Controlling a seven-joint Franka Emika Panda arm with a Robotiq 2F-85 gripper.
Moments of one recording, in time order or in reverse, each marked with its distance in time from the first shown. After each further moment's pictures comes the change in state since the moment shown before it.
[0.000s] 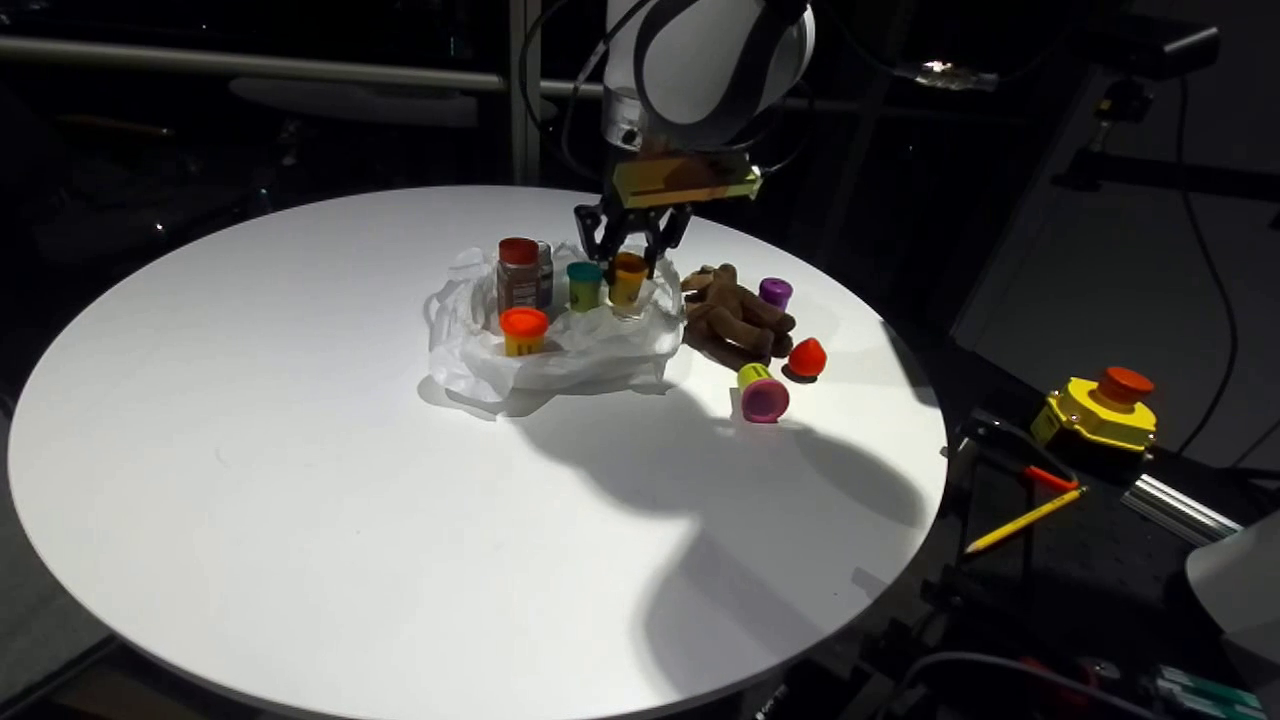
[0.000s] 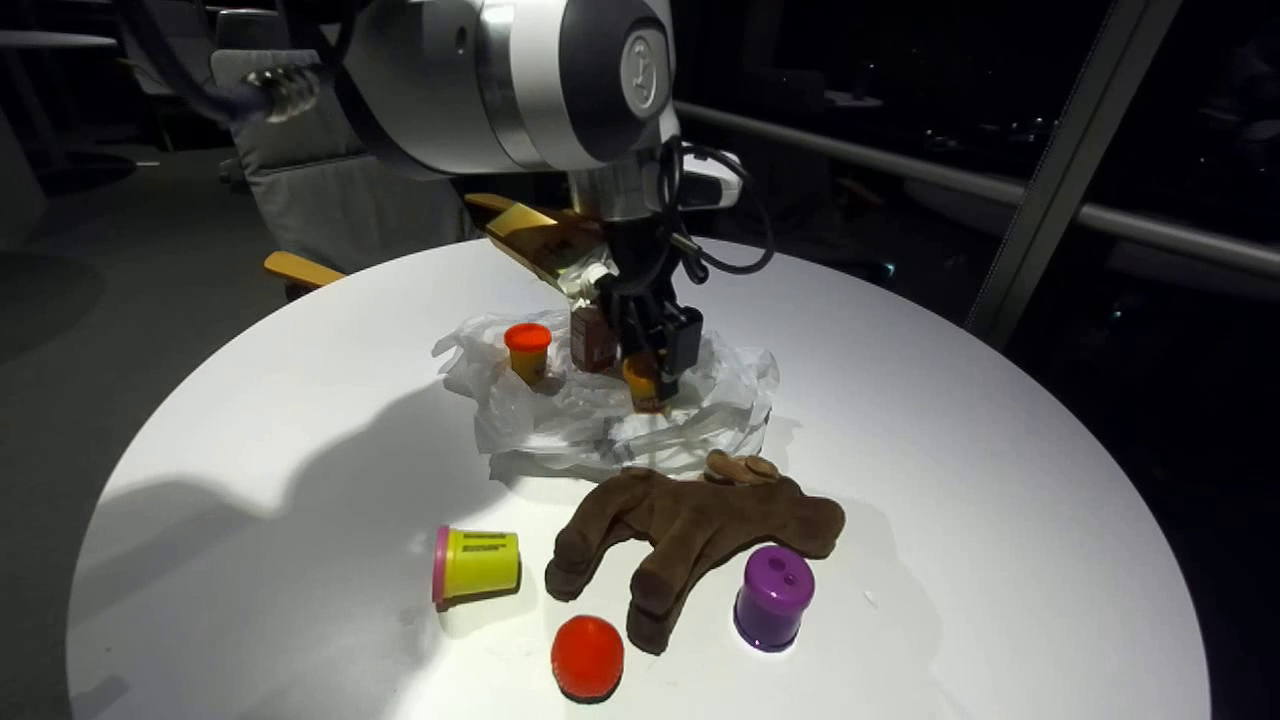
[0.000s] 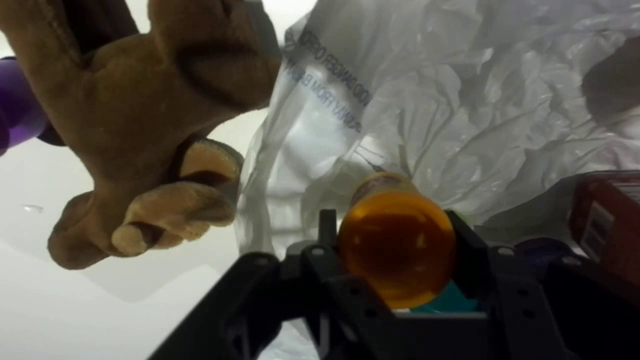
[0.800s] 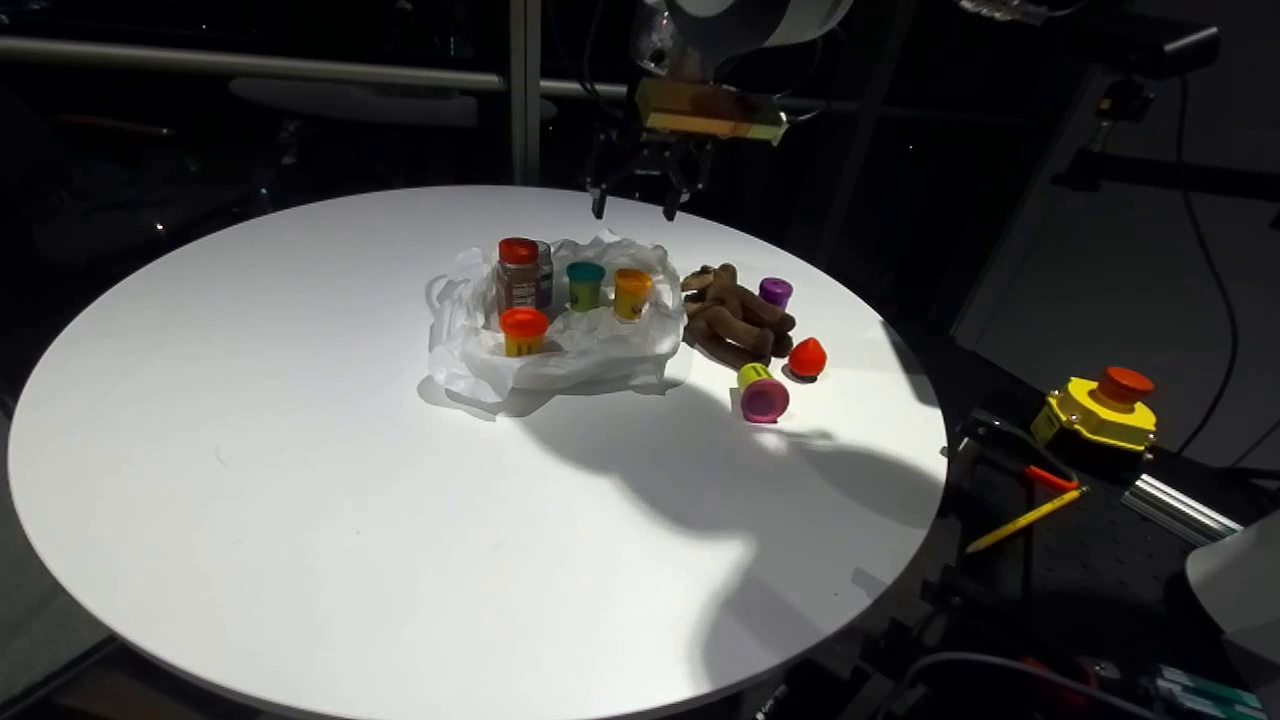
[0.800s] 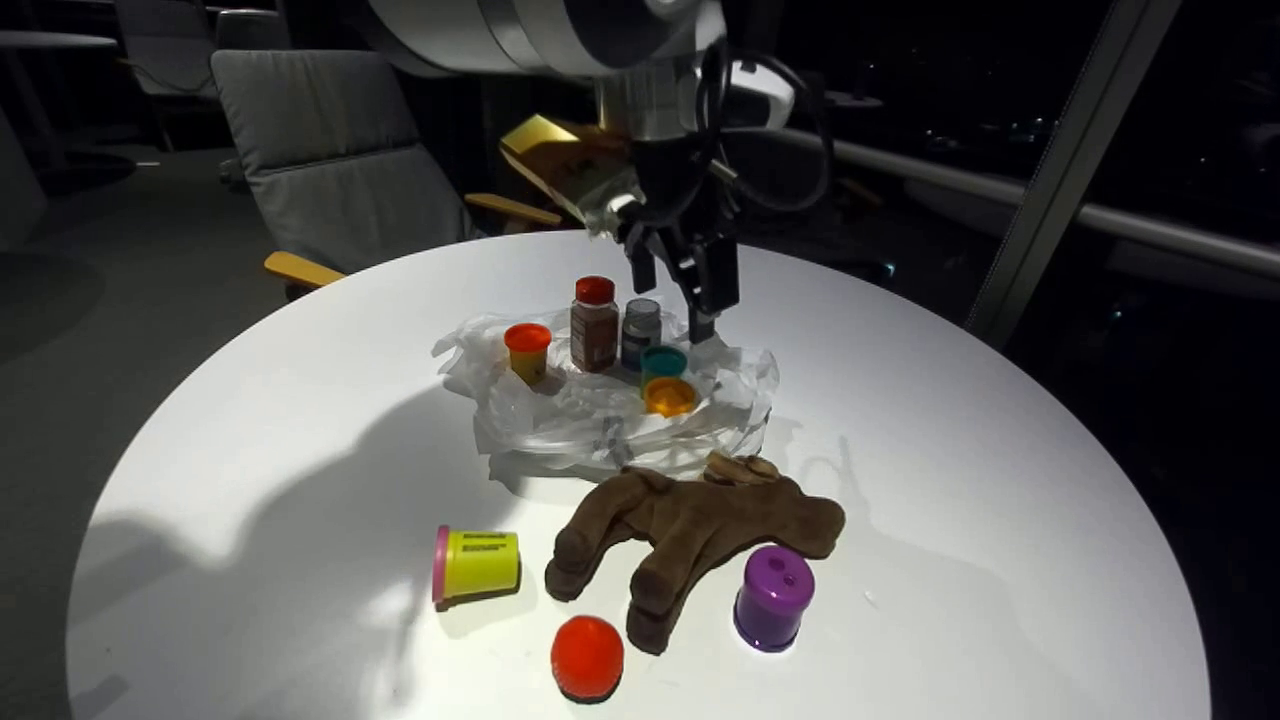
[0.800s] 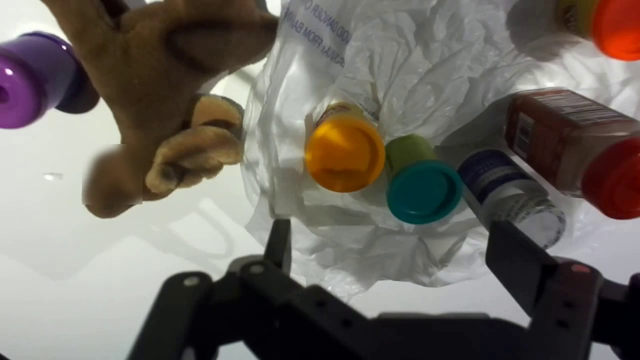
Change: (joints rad) arm -0.041 -0.170 0.014 -0.091 0.142 0.033 -0.102
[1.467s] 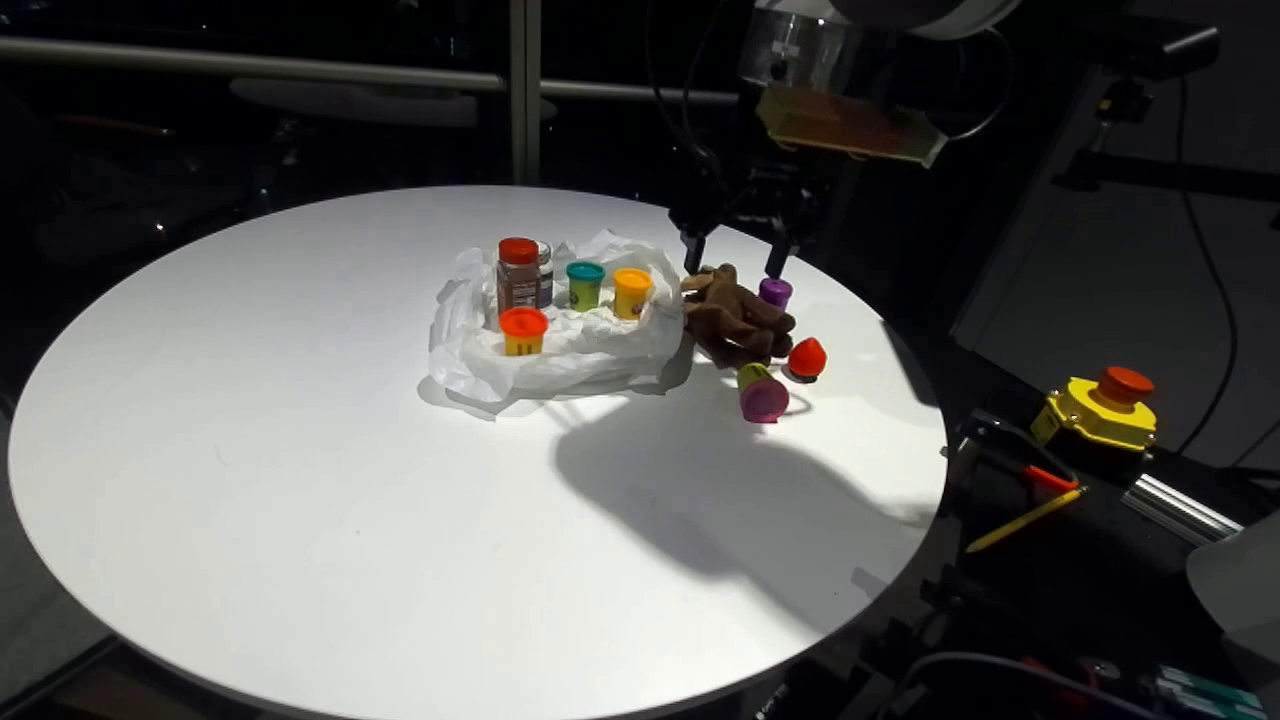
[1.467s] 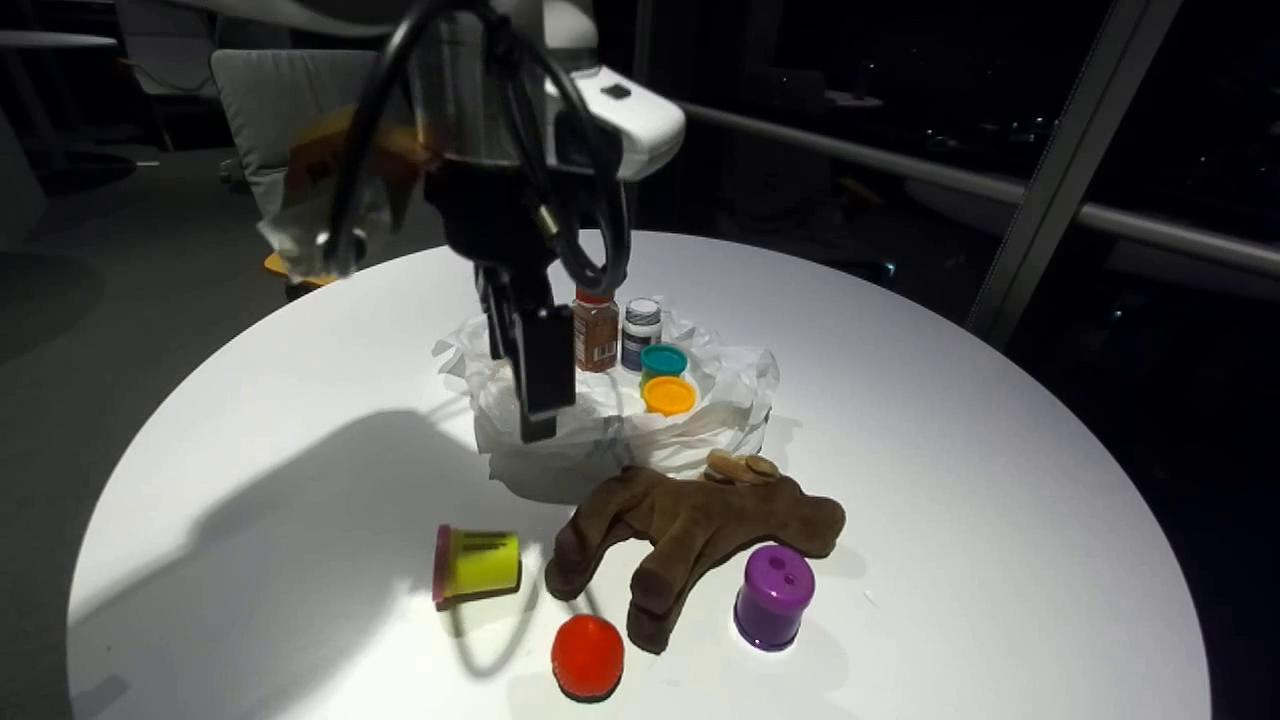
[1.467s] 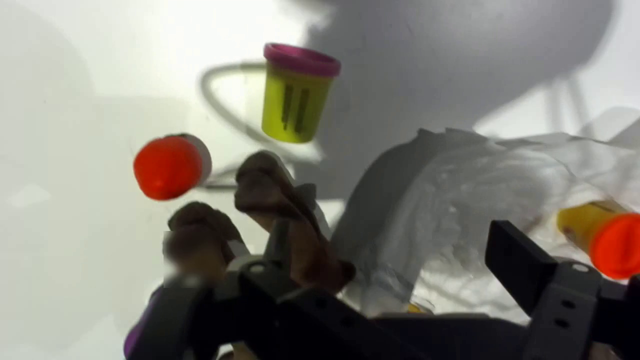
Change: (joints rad) arm -0.007 -0.292 0.056 -0.417 0.086 -0.044 0.049
